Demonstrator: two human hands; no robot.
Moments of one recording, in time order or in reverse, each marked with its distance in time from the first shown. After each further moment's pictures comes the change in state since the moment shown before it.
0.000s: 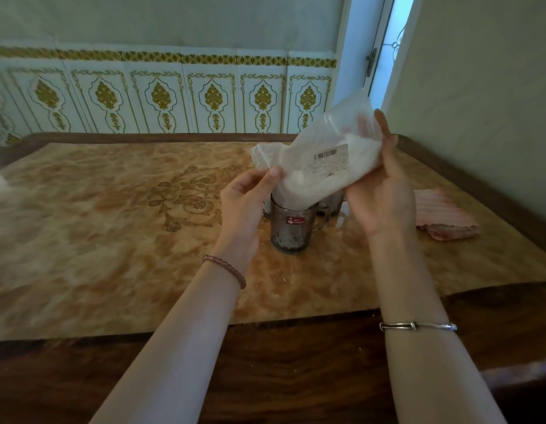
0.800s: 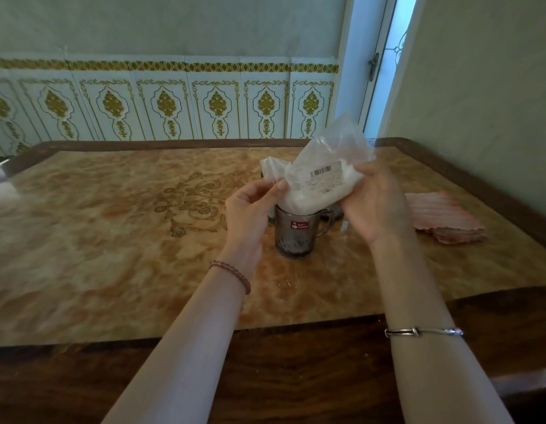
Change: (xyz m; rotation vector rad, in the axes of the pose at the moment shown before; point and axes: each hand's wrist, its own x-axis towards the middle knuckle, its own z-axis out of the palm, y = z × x) left_hand 0.002 -0.006 -0.002 0.057 0.030 -0.017; right_hand -0.002 0.006 -0.004 -0.302 0.000 0.168
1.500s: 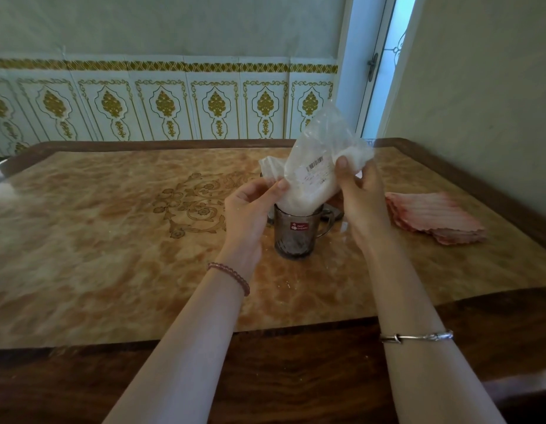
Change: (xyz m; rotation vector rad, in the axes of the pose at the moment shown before) left_hand -0.002 0.005 -0.001 -0.019 -0.020 -0.007; right_hand 0.005 0.018 0.003 -0.680 0.279 -0.234
